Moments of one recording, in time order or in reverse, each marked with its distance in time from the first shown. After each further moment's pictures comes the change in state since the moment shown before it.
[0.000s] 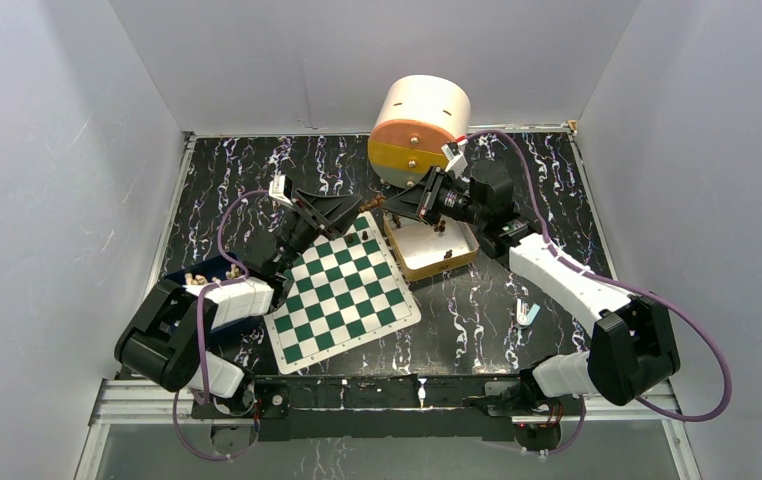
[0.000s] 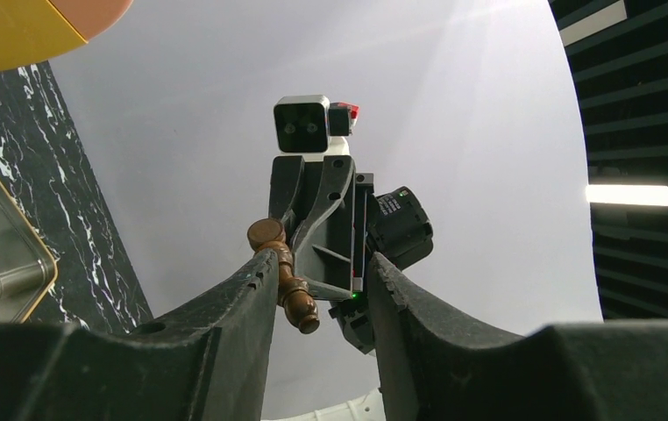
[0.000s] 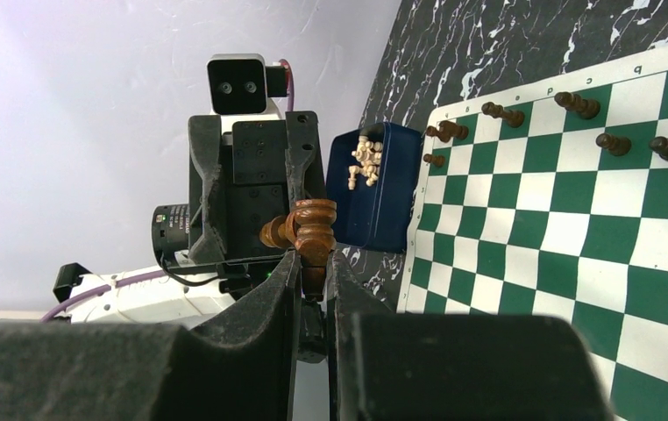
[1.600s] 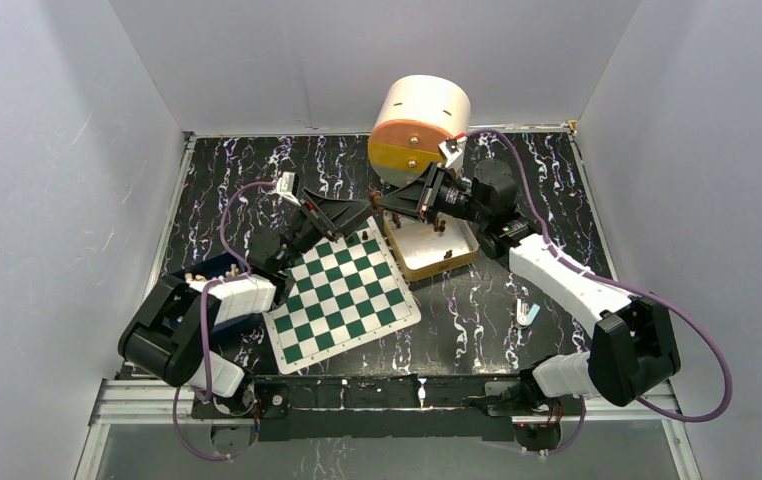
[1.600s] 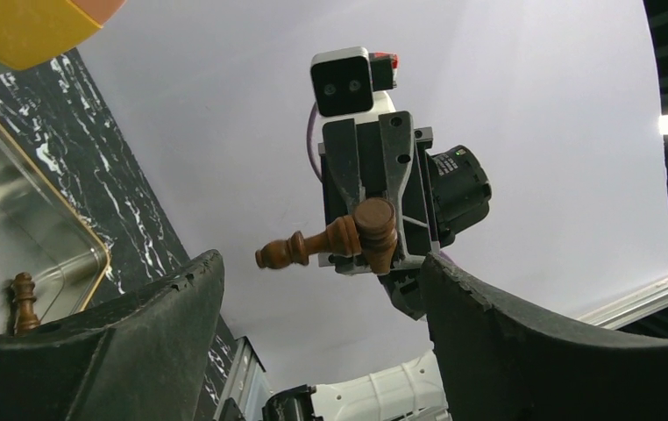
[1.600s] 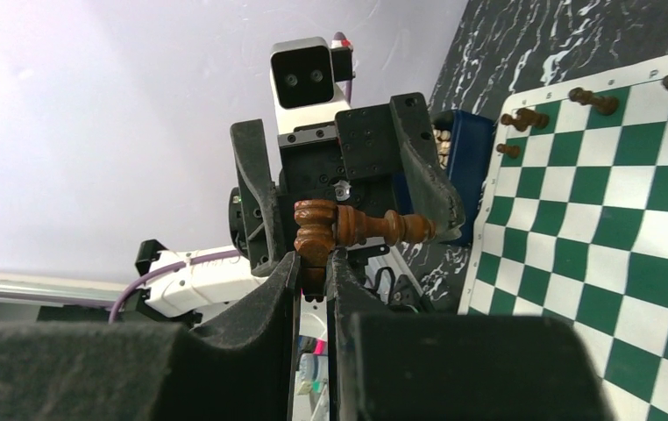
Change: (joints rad) left arm -0.002 0.028 0.010 -0.014 0.095 0.151; right arm 0.006 -0.003 -0.005 0.102 -0.077 0.147
